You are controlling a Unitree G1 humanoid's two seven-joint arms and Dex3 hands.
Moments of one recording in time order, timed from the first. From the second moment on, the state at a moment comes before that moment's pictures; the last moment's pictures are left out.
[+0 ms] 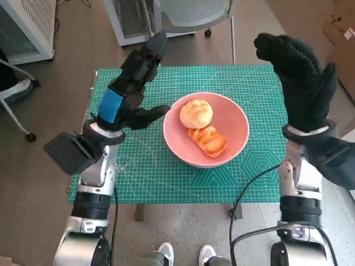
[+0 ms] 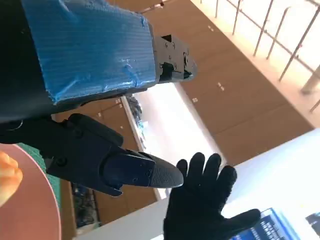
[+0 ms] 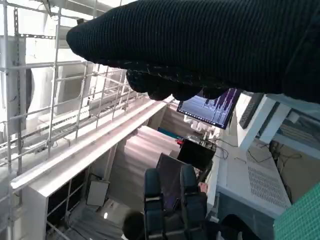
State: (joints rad) left arm -0.64 0.18 0.06 0.36 -0.28 -0.47 -0.42; right arm -0.74 -0.19 -0.19 0.47 0.31 -0.61 0.48
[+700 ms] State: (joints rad) left arm -0.60 0.18 0.08 0.28 -0.33 -0.34 -0.47; right arm -0.78 -0.19 -0.18 0.51 0.31 -0.62 0.48
